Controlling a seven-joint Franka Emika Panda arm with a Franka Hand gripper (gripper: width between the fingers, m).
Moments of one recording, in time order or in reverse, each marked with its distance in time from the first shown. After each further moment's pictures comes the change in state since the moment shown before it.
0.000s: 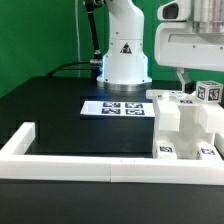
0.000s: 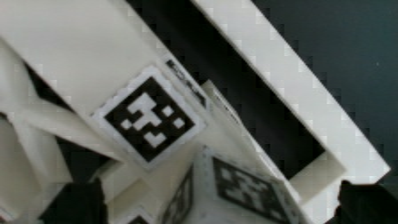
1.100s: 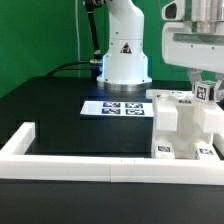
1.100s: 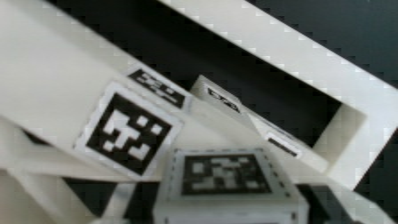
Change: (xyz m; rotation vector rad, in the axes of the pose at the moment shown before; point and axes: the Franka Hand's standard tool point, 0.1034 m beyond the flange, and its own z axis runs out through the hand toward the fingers) arm 0.004 0.001 0.000 0.014 0.008 0.448
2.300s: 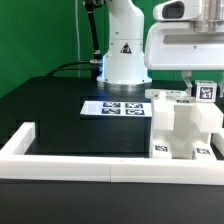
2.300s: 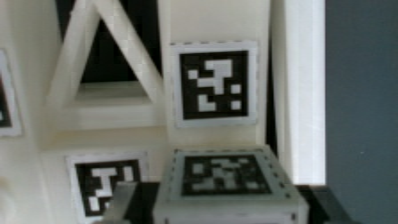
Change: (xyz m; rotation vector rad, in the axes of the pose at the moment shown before) arm 0.004 0.004 -0.001 -0.023 0.001 -0.996
